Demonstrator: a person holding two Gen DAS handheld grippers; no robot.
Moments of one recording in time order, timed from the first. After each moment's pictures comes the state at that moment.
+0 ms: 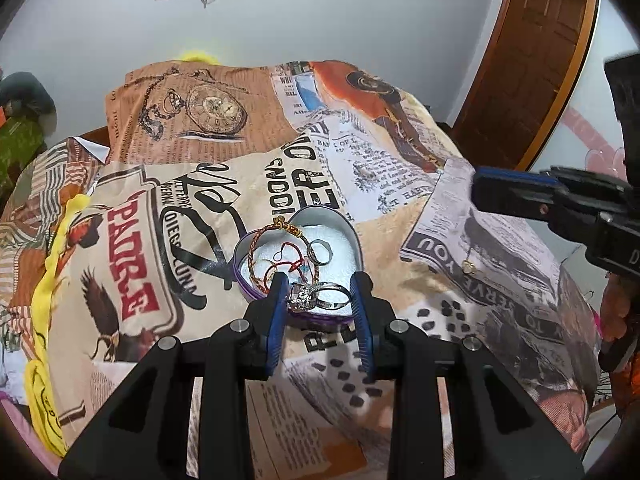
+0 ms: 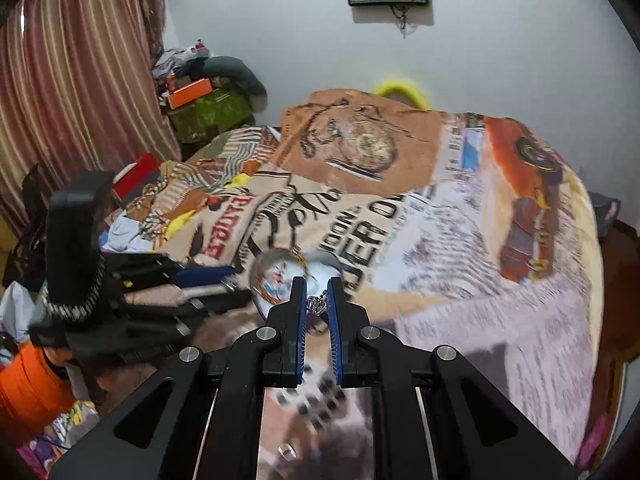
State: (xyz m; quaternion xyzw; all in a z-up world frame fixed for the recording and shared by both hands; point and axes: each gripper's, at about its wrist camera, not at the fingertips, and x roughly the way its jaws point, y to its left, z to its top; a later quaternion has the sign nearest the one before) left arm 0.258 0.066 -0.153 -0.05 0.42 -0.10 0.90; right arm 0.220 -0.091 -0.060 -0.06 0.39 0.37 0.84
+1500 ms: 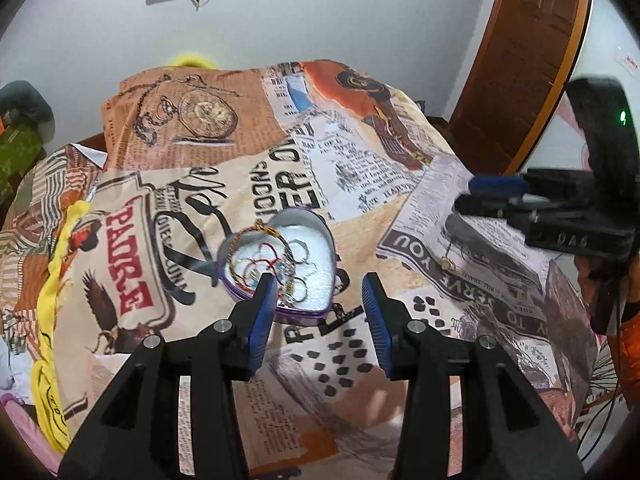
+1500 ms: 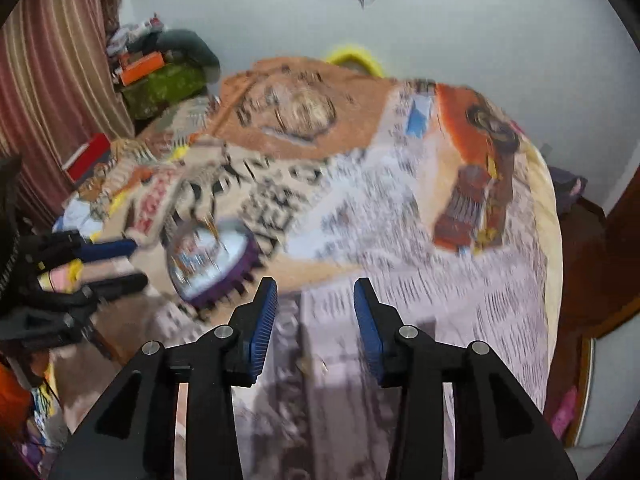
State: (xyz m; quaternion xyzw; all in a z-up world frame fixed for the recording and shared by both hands) left arm 0.247 0.046 -0.138 -0.04 0.43 -0.11 0.90; right arm 0.242 -0.144 -0.085 -0.10 0.45 0.28 0.84
